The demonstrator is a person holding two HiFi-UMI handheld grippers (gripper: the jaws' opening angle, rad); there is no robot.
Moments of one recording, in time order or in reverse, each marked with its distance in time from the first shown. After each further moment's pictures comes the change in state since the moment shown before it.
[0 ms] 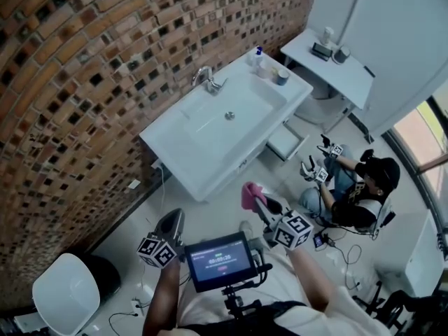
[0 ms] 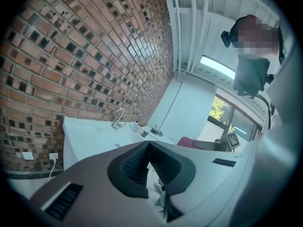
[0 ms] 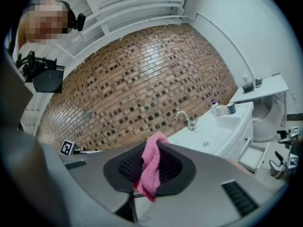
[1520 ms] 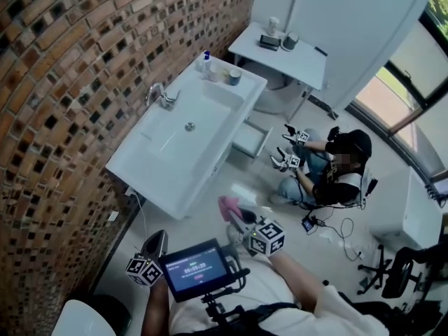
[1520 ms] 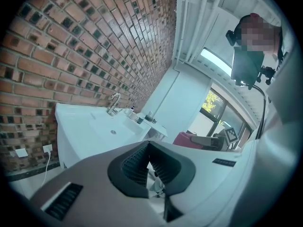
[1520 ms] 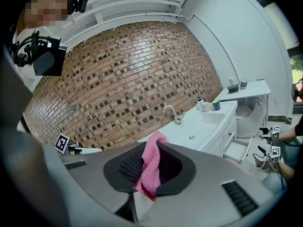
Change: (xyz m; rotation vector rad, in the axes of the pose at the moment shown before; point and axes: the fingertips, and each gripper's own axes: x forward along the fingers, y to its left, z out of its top) left arm 0.016 0.038 -0.027 -0.023 0.180 -0.105; right arm 0.015 -0.005 -0.037 0.003 0.041 -0.192
